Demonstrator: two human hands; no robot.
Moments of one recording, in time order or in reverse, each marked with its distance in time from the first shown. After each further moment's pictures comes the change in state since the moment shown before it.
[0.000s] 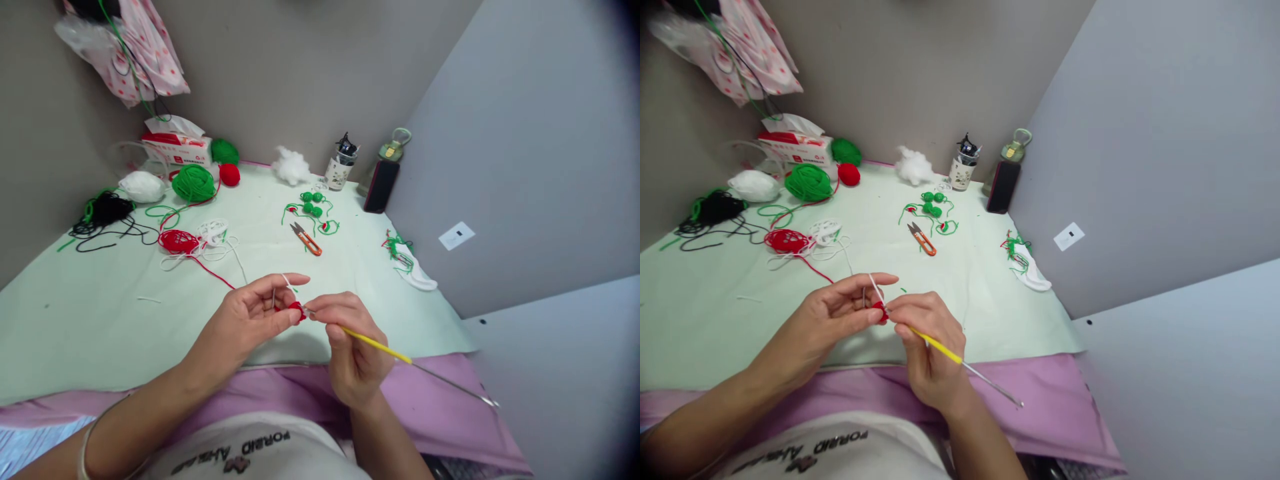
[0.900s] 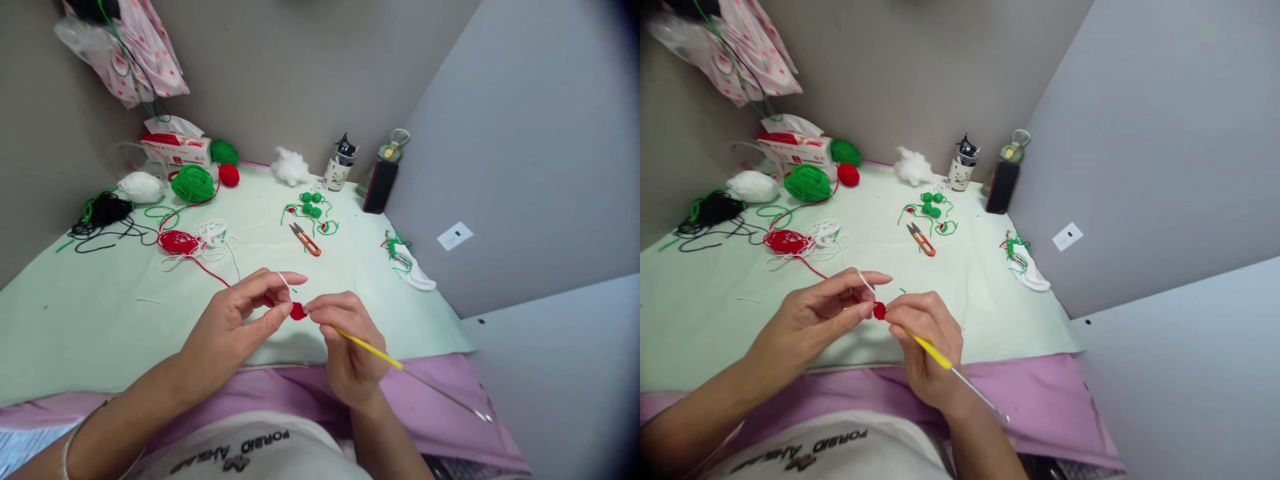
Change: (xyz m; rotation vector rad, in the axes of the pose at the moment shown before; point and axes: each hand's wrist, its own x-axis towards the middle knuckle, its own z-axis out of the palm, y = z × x) left_hand -0.004 0.012 -0.005 0.397 0.026 0.242; right_hand 0.000 -0.001 -0.001 -0.093 -0.033 -0.033
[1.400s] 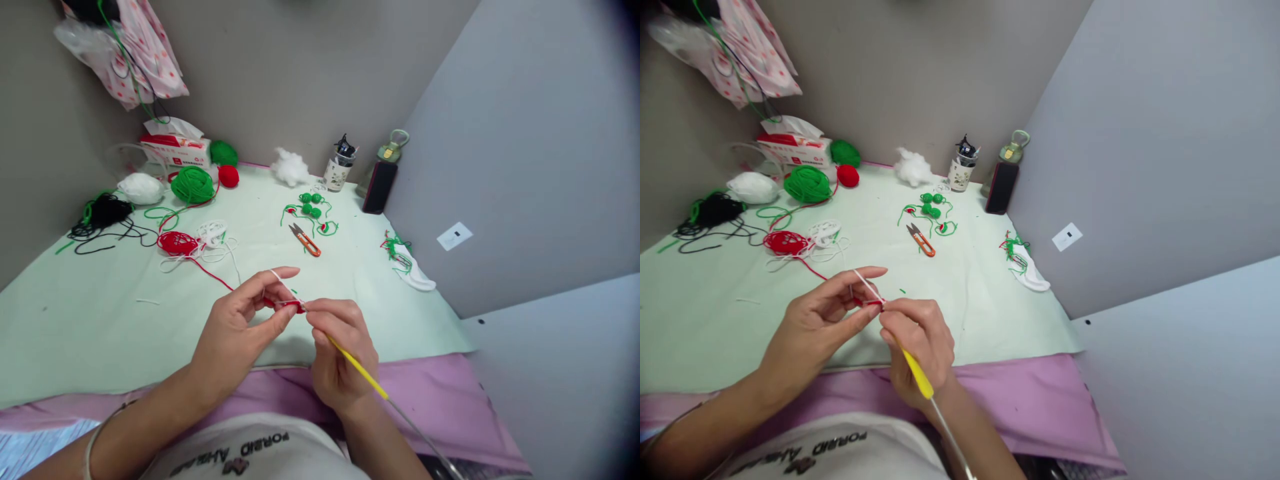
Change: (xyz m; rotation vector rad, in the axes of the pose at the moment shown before) left_hand -0.002 0.003 0.018 -0.125 0.191 -0.111; right_hand -0.004 -0.006 0.014 -0.205 0.089 -0.057
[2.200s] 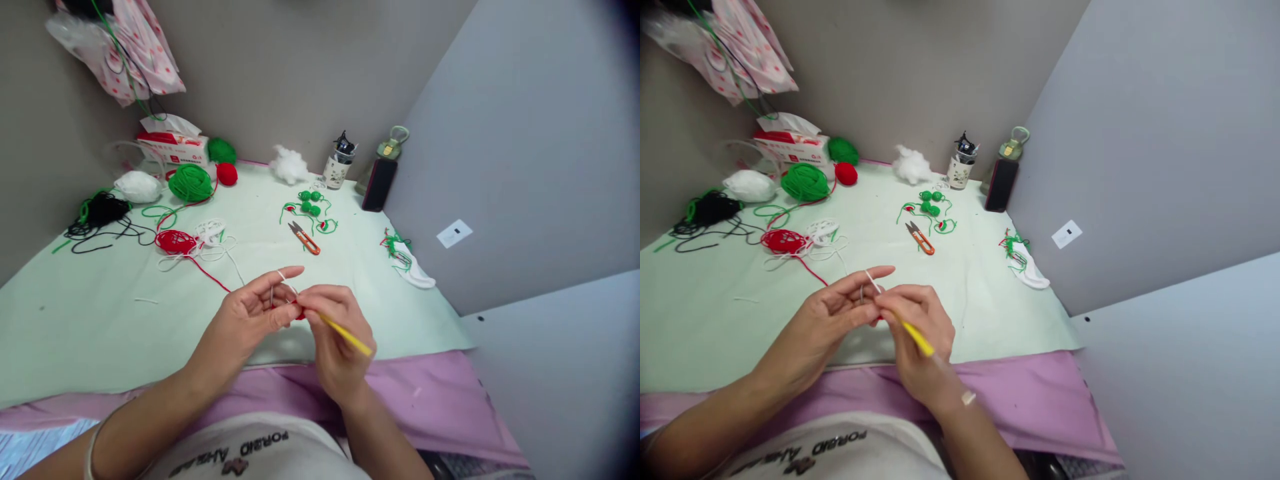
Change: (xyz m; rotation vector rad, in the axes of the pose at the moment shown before) left_hand 0.002 -0.012 0.001 -0.362 -0.149 -0.203; right_hand -0.005 0.006 0.007 0.145 -0.002 0.210
